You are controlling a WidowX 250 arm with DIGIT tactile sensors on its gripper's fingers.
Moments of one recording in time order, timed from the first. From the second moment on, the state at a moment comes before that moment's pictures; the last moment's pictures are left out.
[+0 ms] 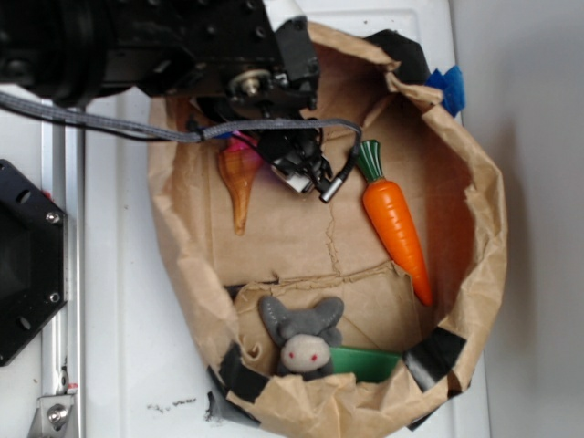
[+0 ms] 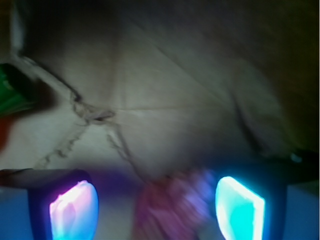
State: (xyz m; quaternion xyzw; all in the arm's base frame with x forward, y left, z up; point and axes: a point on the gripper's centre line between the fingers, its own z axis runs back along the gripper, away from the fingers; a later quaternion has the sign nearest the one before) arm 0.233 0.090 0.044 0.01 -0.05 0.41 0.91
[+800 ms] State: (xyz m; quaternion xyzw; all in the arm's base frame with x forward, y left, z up) arm 0.242 0.084 0.025 -0.01 -0.05 0.36 0.93
